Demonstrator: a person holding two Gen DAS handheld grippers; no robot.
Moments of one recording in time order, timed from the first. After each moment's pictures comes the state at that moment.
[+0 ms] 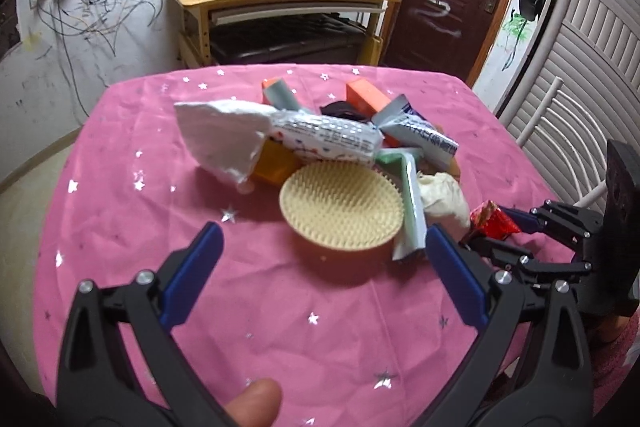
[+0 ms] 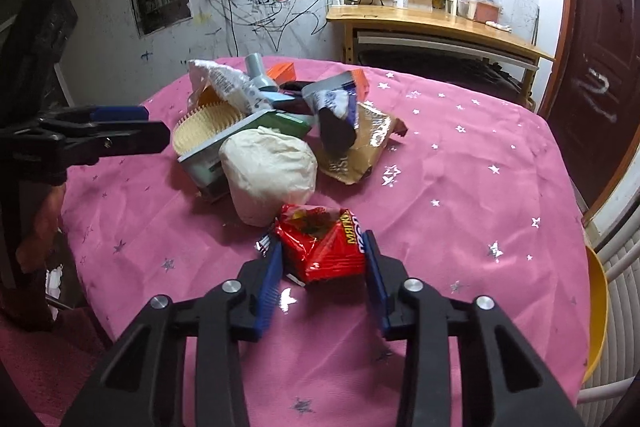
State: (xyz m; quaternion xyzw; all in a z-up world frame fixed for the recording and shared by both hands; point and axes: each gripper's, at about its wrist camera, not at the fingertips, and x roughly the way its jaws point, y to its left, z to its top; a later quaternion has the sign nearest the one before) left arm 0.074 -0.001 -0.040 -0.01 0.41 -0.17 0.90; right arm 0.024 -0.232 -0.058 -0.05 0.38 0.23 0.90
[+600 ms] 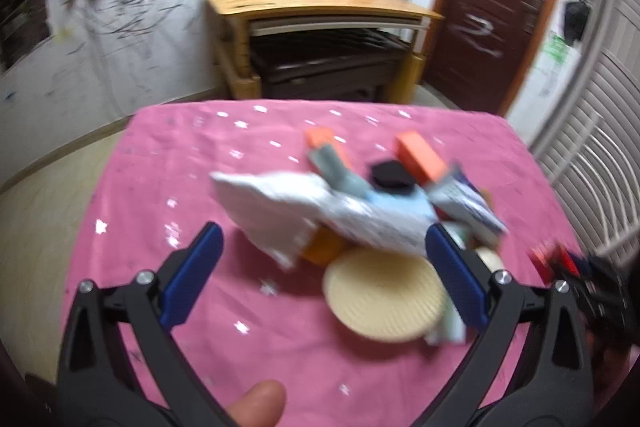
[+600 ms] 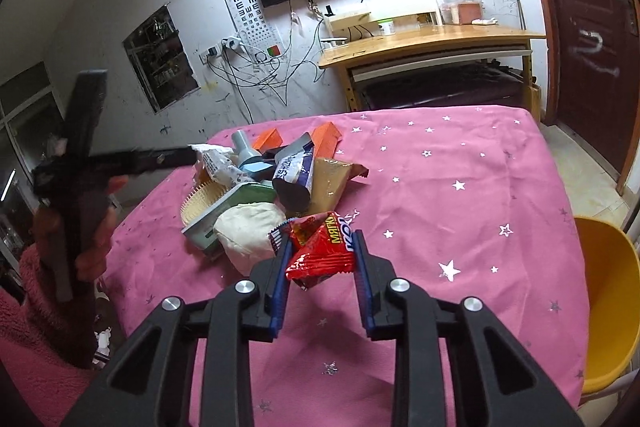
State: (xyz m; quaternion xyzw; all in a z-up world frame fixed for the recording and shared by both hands) left arm 0.128 0.011 -0.014 -0.02 0.40 -0.07 0.91; right arm 0.032 -0.297 -0.040 0.08 0.33 0.27 0.90
